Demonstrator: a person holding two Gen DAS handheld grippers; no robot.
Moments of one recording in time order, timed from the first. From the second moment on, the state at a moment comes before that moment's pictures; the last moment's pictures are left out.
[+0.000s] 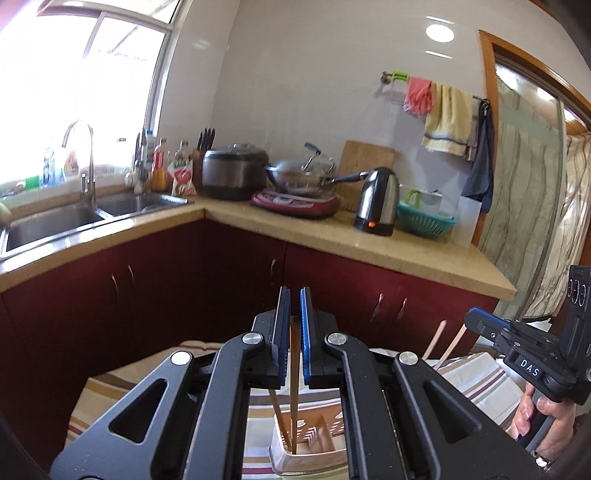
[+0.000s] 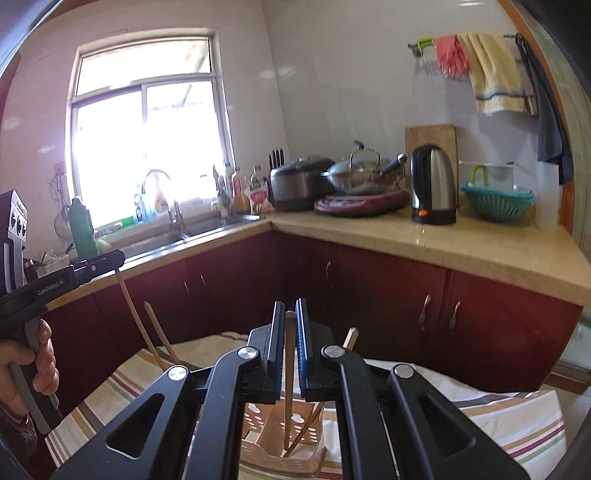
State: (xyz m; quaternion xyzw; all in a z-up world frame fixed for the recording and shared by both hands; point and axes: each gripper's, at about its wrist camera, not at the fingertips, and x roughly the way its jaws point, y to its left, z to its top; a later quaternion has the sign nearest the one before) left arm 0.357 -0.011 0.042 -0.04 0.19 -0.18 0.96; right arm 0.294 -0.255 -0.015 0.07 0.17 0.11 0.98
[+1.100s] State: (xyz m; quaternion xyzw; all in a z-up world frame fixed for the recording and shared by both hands) left arm 0.337 0.004 0.020 -0.04 0.18 -0.16 0.97; right arm 0.269 -0.256 -0.013 0.07 0.14 0.09 0.98
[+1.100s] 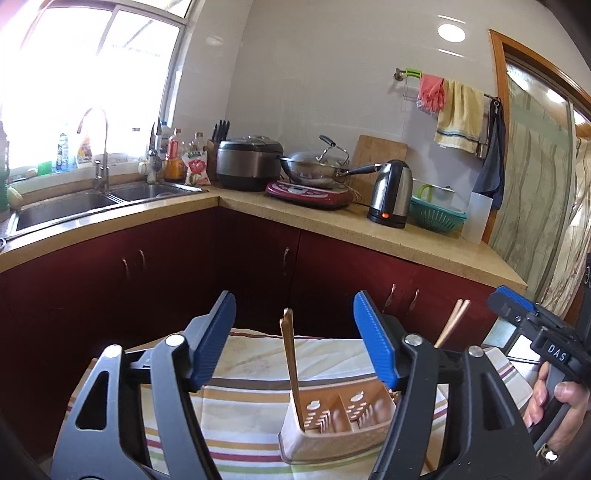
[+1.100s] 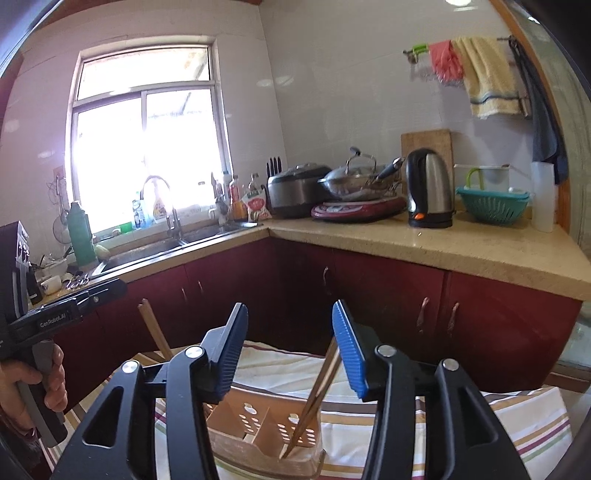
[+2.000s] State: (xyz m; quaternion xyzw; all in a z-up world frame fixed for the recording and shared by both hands) left arm 0.140 0.039 -0.104 -0.05 0.24 -0.07 0.97; right arm 0.070 -0.259 -0.153 0.02 0.19 -0.03 0.98
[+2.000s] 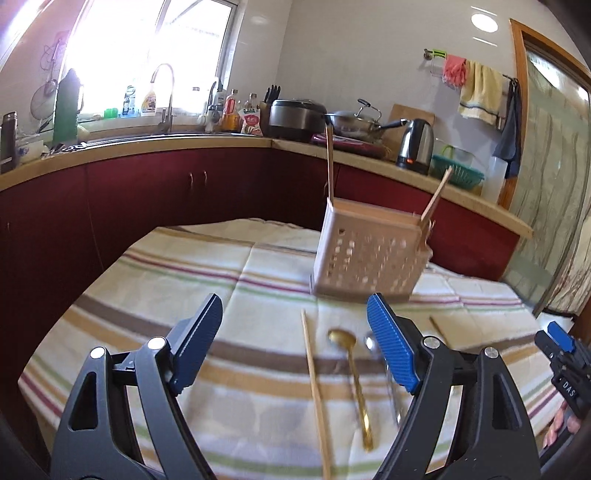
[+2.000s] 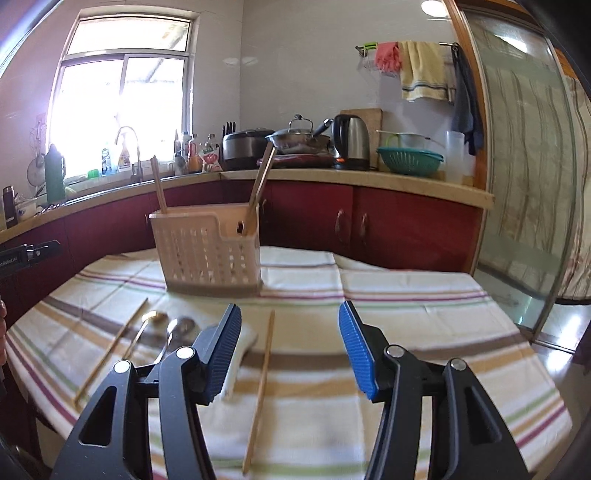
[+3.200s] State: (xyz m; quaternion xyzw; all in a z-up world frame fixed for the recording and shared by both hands) left arm 0.083 0.003 -0.221 0.00 0.34 -0.12 0.93; right arm 0.043 -0.233 -0.247 0.02 0.28 0.04 0.96
